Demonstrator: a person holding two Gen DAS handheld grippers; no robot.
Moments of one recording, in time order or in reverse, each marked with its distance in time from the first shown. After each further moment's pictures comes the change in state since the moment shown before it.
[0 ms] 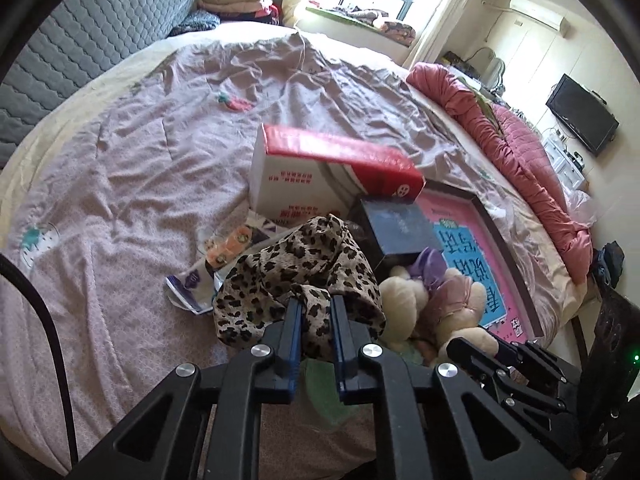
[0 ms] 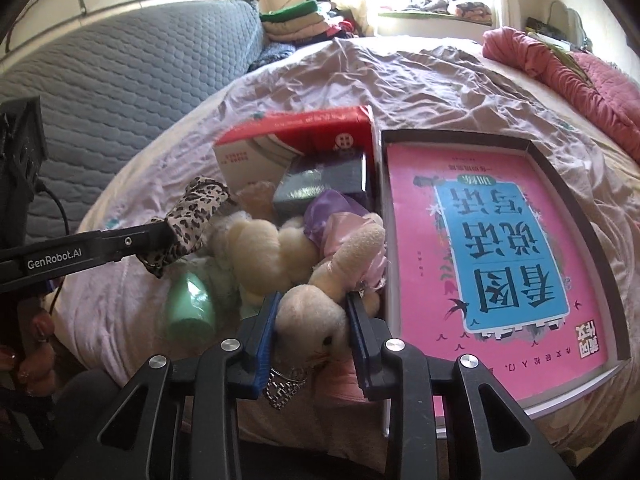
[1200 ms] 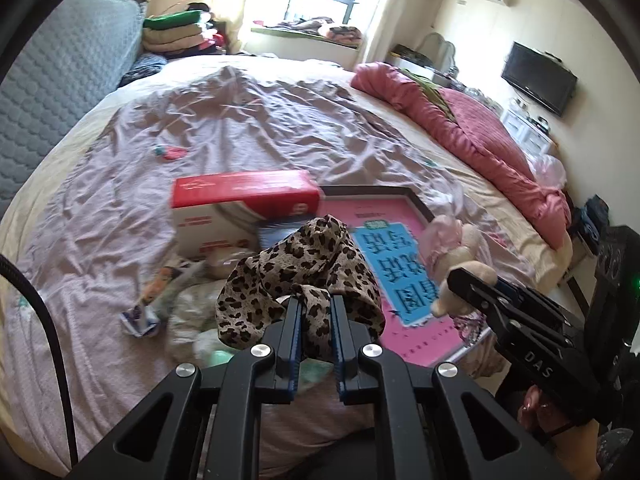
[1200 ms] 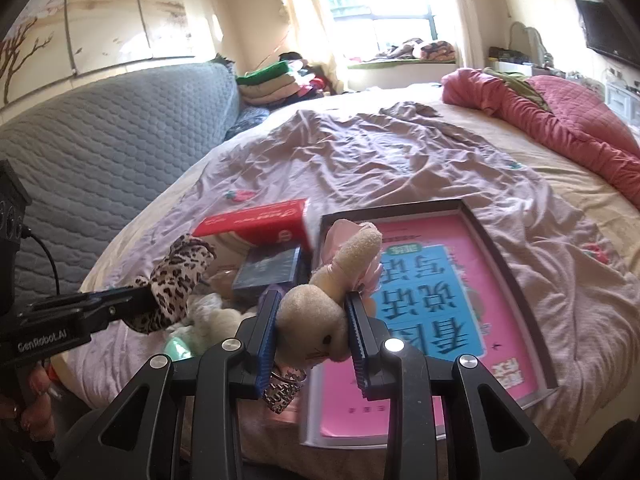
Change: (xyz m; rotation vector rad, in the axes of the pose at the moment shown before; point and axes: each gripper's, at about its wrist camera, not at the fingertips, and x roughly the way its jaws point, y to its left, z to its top) left arm -0.030 -0.096 0.000 0.188 -0.038 -0.052; right arm -0.085 -0.050 0.020 0.076 -0.211 -0.075
